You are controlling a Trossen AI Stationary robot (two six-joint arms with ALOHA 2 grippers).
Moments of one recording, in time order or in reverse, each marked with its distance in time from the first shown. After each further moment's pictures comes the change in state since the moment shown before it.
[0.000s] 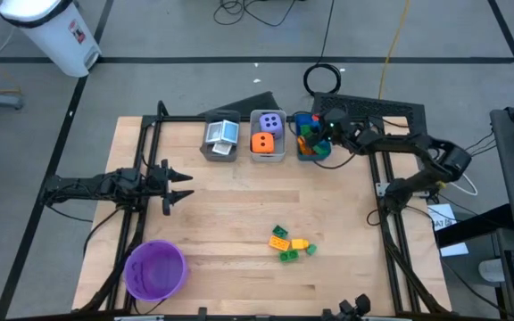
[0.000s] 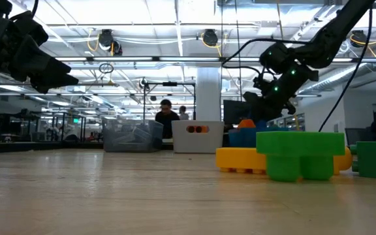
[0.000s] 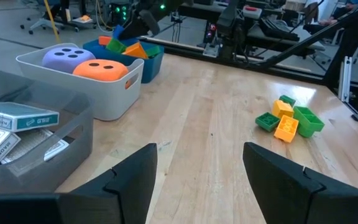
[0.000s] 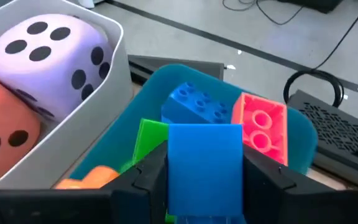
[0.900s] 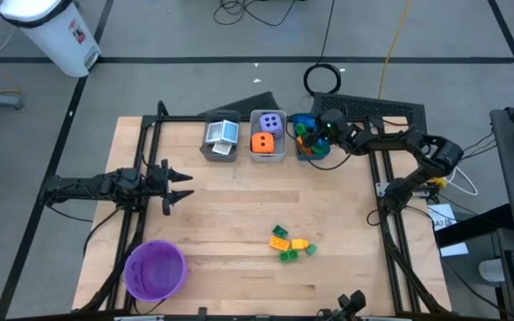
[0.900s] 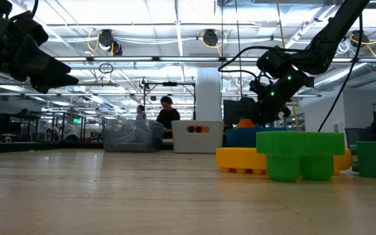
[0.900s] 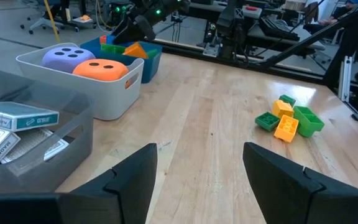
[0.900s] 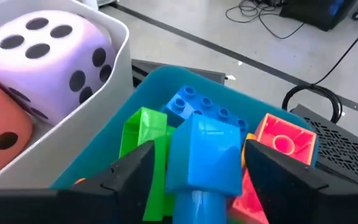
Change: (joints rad) left arm 0.000 0.000 0.000 0.000 0.000 0.000; right arm 0.000 0.070 -0.001 0.111 0.000 -0.069
